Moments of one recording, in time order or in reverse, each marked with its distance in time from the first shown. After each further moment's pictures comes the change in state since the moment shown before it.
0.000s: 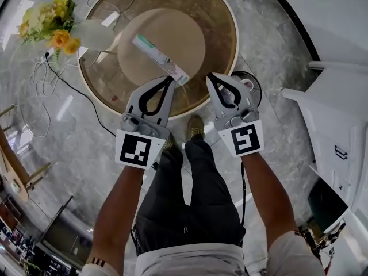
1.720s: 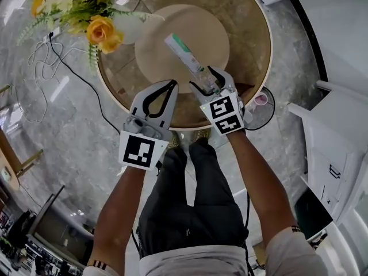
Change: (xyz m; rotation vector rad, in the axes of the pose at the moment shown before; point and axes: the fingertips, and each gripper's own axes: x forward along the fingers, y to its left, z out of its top) left arm -0.030 0.100 -0.054 -0.078 0.044 0.074; right arm 0.150 0.082 -0.131 0.077 0.515 0.205
